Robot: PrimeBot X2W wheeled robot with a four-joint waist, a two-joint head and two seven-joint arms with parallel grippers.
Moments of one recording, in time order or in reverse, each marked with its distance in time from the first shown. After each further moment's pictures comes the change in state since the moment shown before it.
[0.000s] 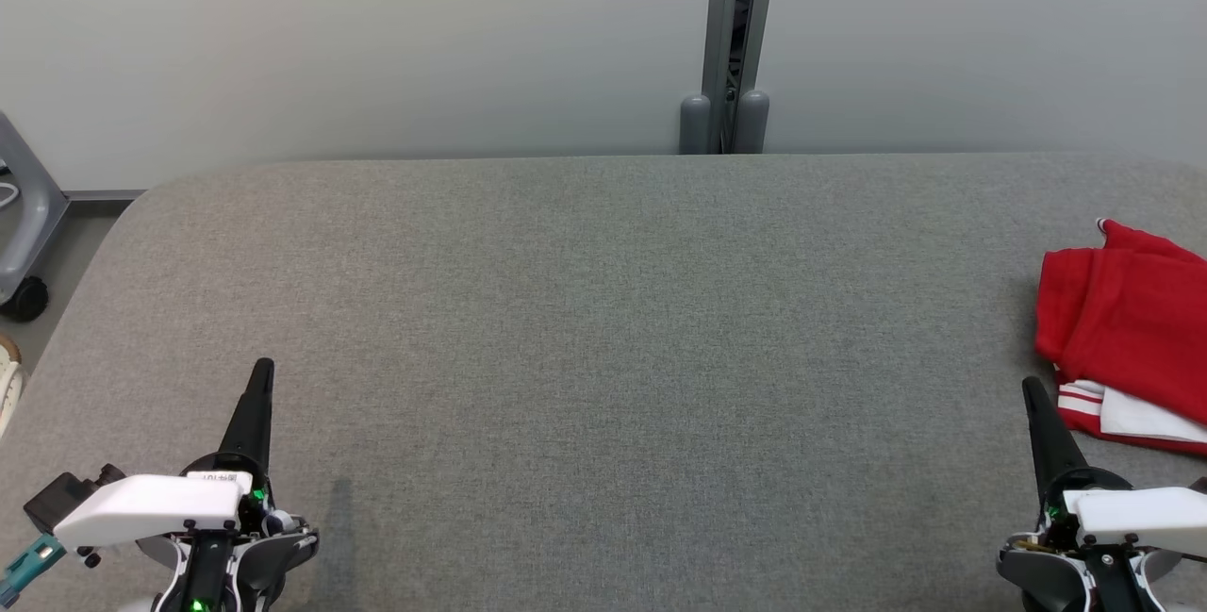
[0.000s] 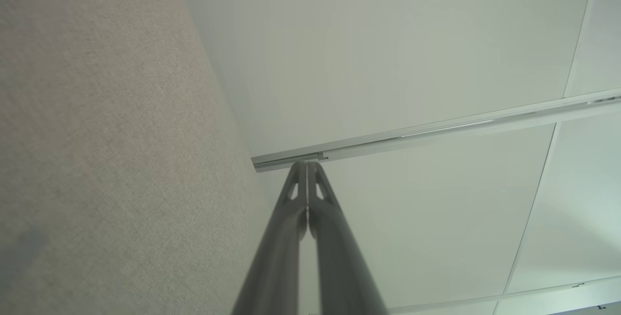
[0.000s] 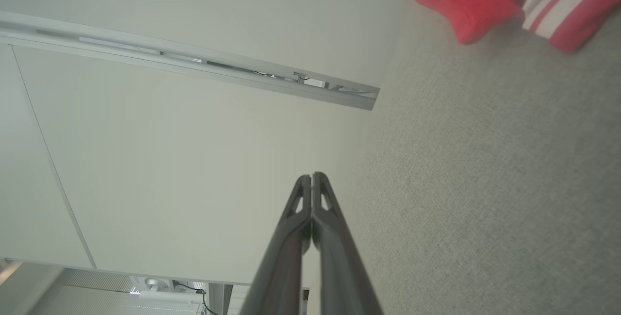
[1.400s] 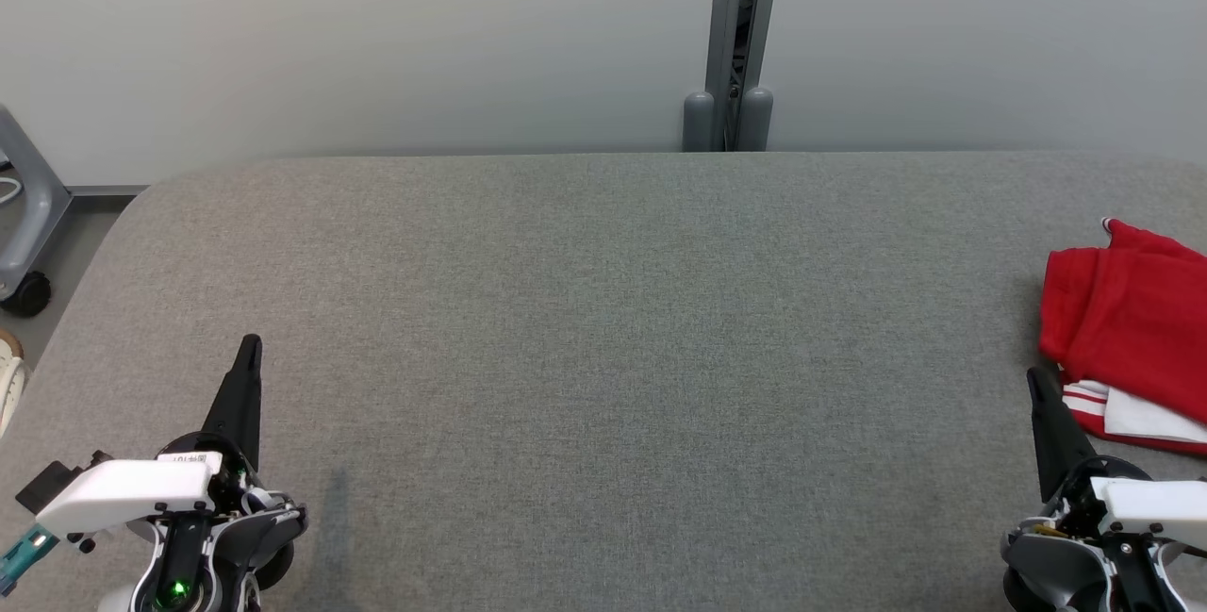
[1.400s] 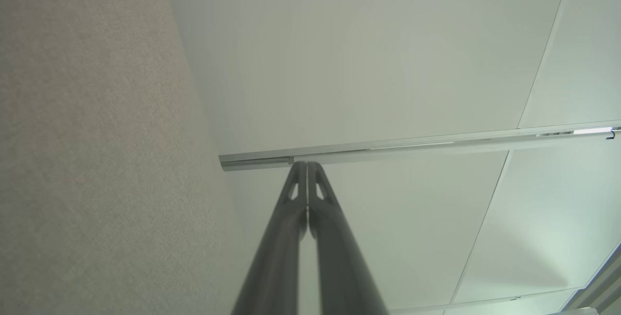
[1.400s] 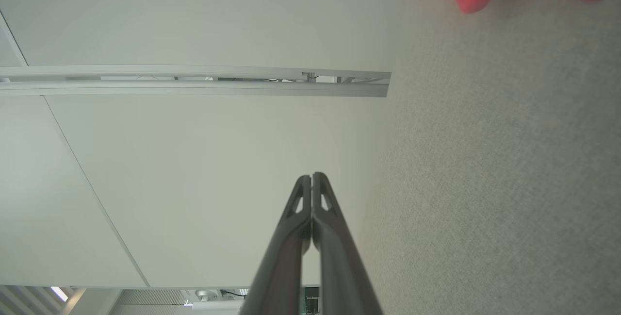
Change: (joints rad) left arm -0.040 0.001 0.032 0.012 -0.146 -0.006 0.056; right arm -0.021 -0.001 -0.021 0.007 0.192 0.000 0.042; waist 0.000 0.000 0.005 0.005
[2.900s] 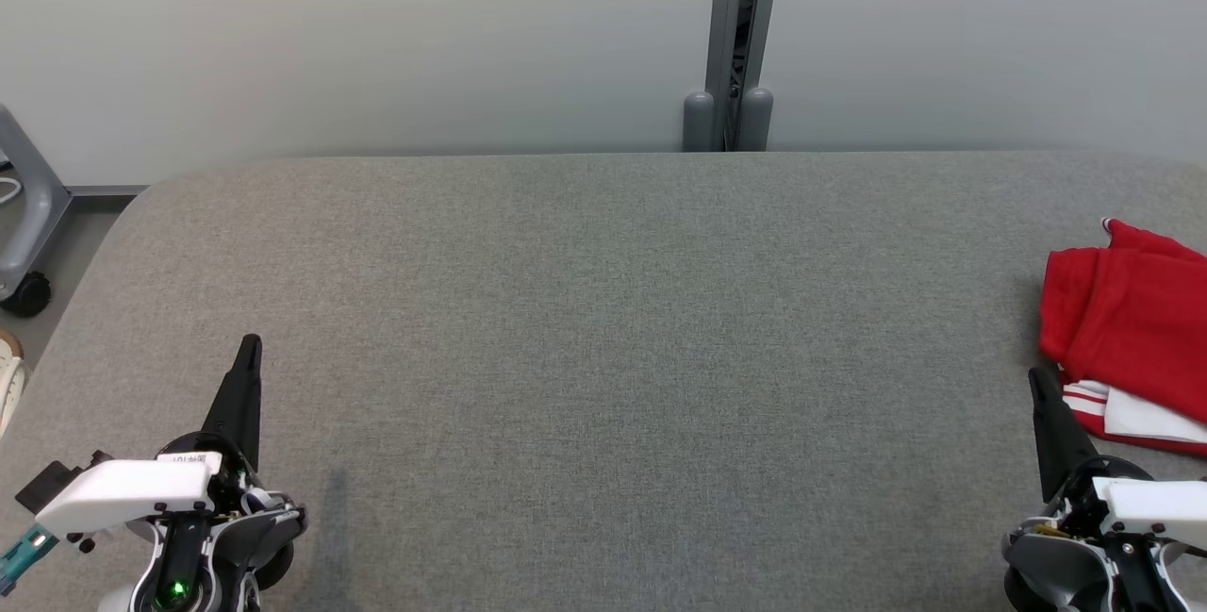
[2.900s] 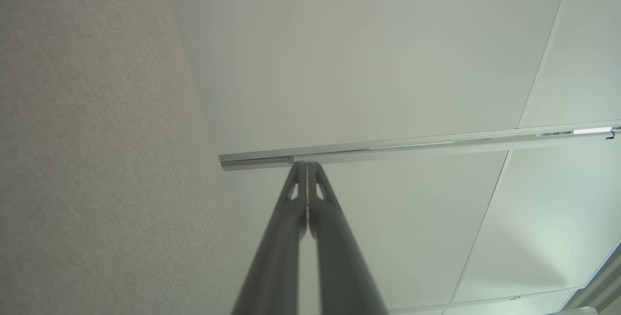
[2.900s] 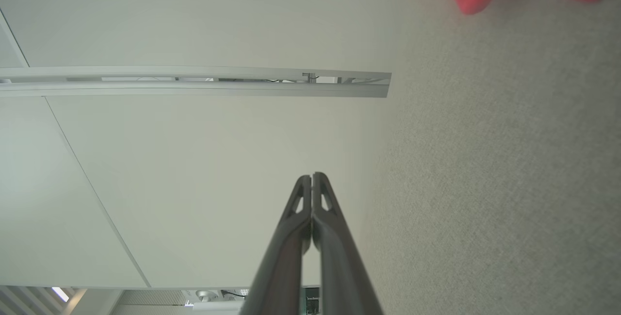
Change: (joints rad) left arm 0.000 0.000 0.002 0.000 0.000 0.000 0.003; right arm 0.000 0.005 -0.011 0.001 -0.006 0.000 0.009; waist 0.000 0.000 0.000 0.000
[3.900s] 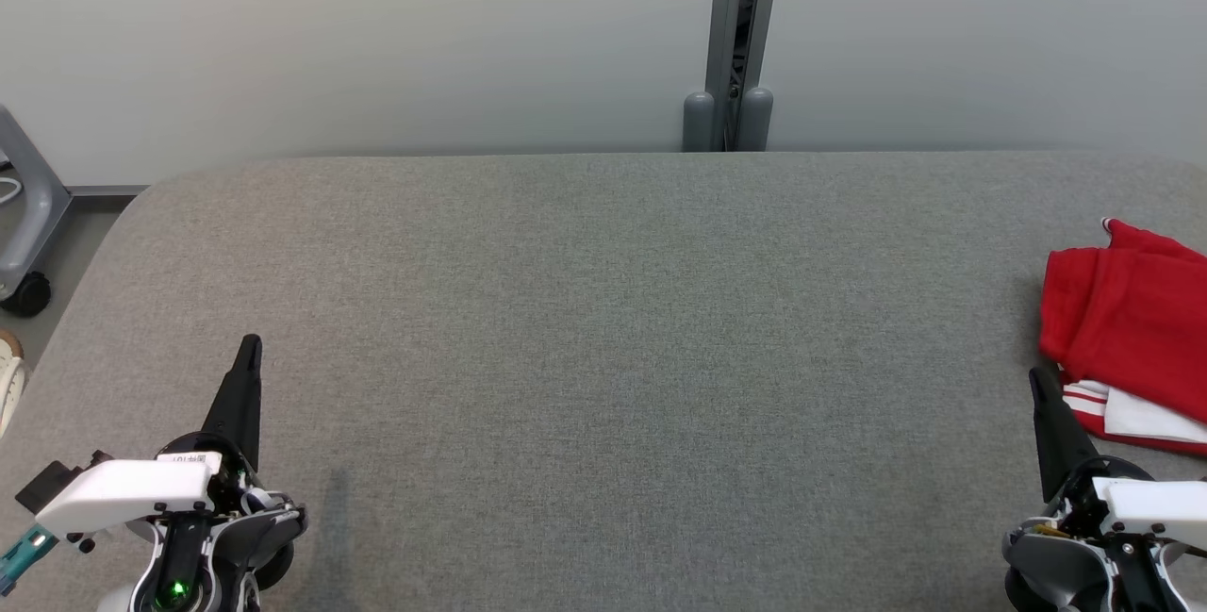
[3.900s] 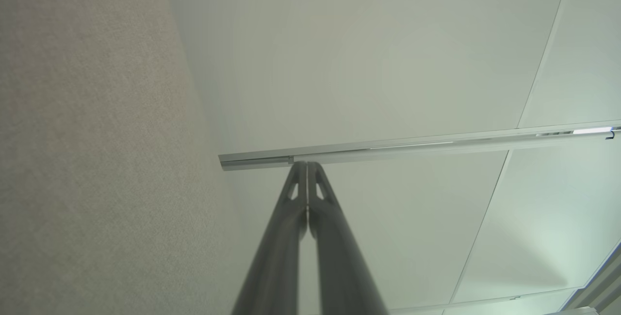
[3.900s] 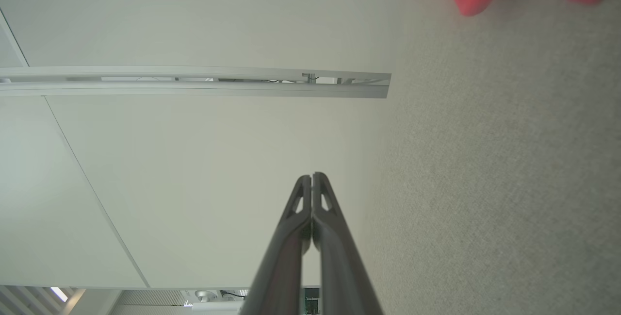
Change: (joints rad) left arm 0.000 0.000 0.001 0.000 0.000 0.000 0.001; right arm 0.000 0.004 -0.005 0.000 -0.008 0.000 0.002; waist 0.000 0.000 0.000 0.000
